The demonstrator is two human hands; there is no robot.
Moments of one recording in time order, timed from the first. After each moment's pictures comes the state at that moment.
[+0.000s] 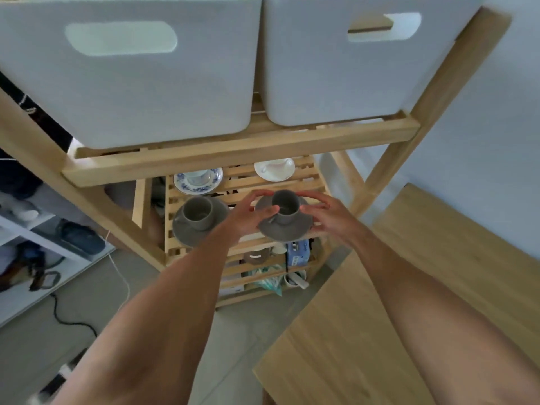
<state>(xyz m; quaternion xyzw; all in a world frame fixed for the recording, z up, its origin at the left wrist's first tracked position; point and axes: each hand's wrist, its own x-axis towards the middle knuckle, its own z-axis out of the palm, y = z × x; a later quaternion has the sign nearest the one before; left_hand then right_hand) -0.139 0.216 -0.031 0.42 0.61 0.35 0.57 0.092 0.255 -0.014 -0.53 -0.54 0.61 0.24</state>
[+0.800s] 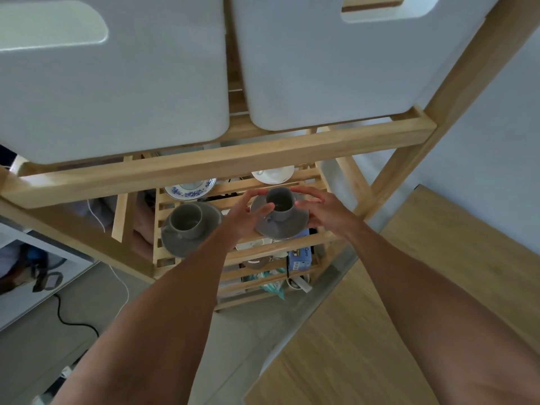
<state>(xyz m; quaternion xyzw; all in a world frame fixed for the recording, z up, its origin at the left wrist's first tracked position) -0.130 0.249 -0.053 0.41 0.63 0.37 0.55 0.088 0.310 -0.043 -0.53 -0.55 0.61 0.21</state>
